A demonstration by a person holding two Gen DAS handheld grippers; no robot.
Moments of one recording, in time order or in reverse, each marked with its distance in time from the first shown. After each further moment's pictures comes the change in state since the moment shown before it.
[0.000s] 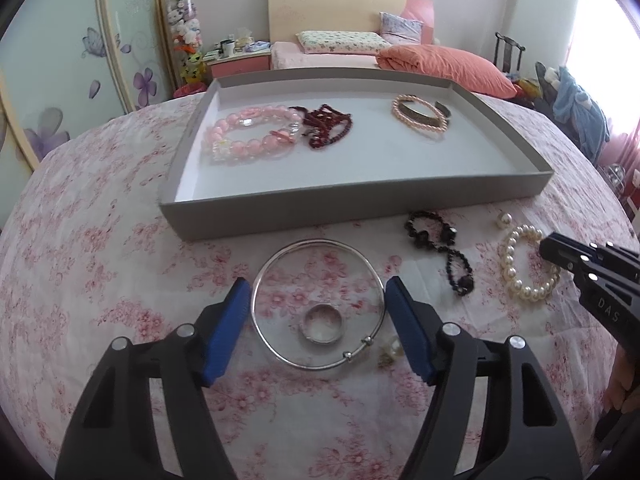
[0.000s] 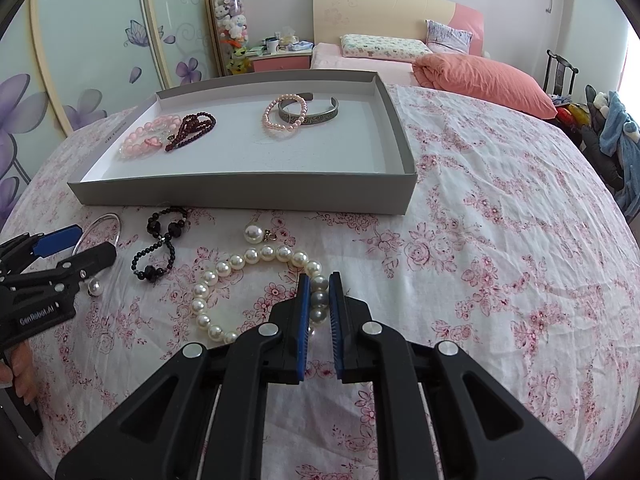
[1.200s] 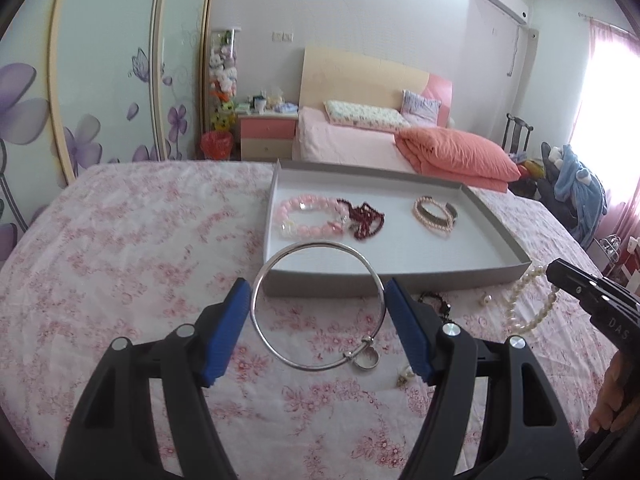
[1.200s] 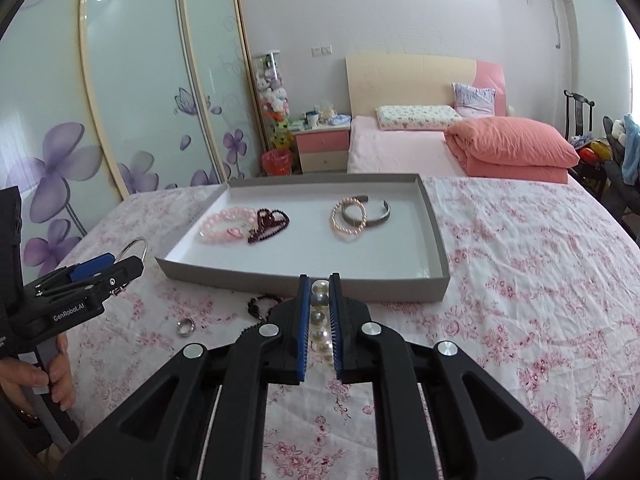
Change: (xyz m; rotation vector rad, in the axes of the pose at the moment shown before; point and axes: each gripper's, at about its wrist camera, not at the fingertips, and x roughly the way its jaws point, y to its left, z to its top) left arm -0.081 0.041 -0.001 -0.131 -0.280 0.006; right arm -0.072 0.020 0.019 0.001 -0.283 0.165
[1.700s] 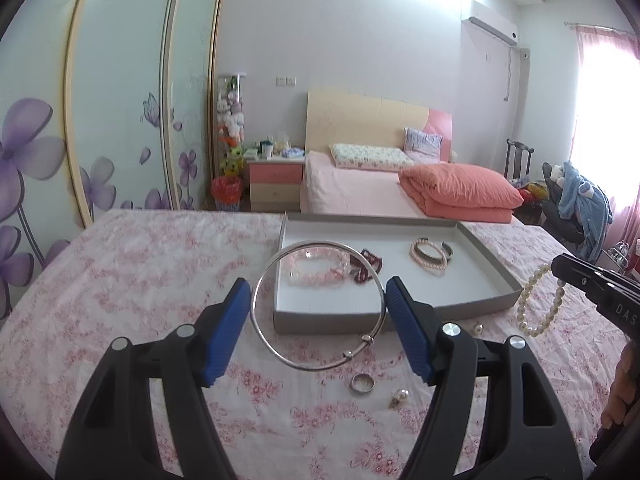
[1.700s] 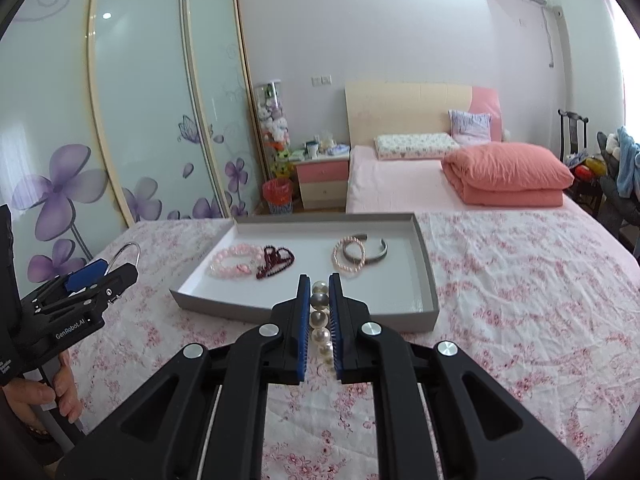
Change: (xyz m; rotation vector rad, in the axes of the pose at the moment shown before) left arm -0.040 -0.013 0.008 0.039 -0.166 0.041; right arm -0.029 0.005 0.016 -0.005 -0.117 -0.004
